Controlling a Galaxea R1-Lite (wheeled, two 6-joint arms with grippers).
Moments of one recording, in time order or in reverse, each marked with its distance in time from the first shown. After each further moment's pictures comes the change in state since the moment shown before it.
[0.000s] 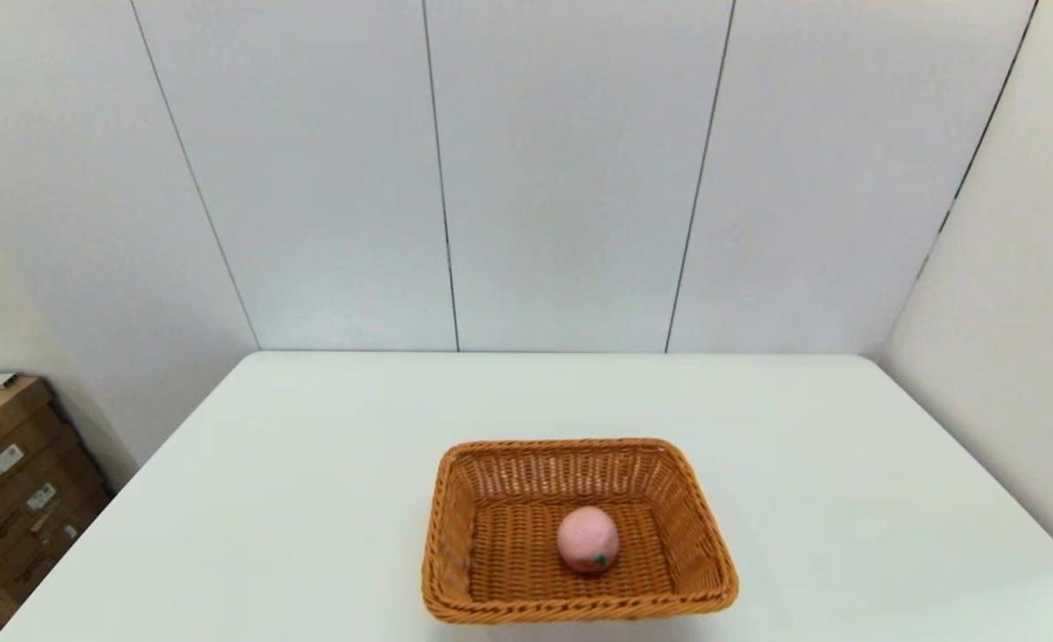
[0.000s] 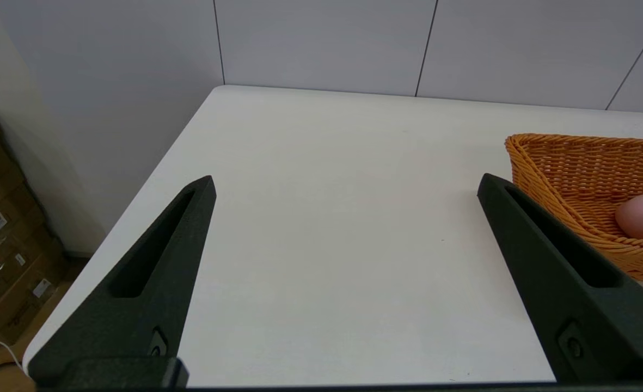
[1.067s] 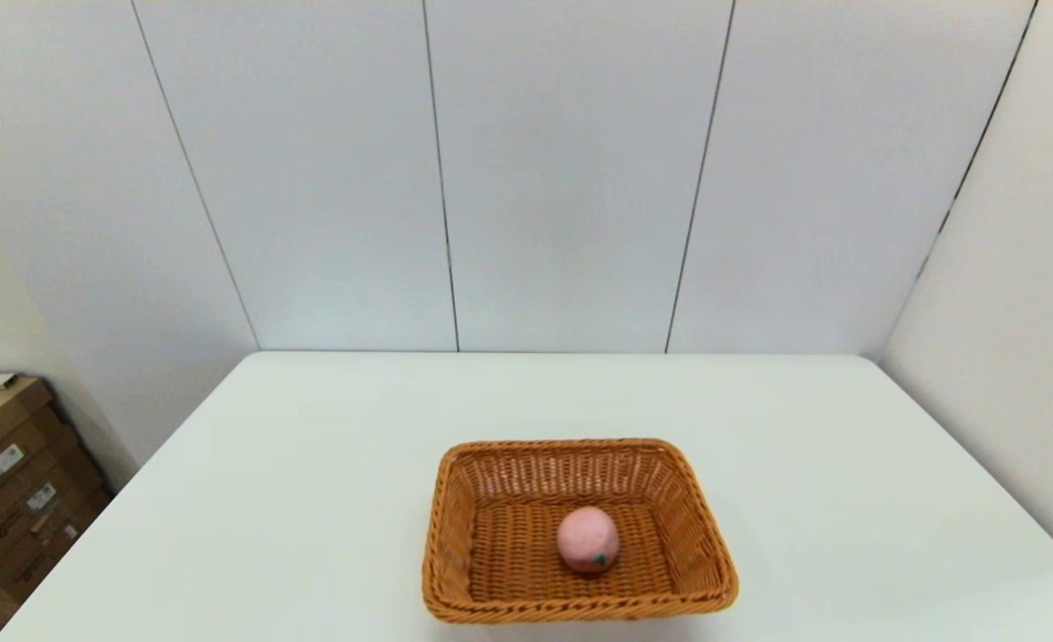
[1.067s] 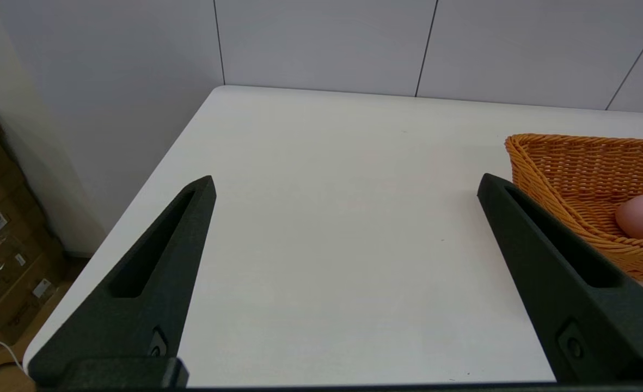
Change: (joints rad) left arm 0.000 0.000 0.000 0.000 0.000 0.000; right arm -0.007 -0.246 0.241 -0.090 0.250 0.050
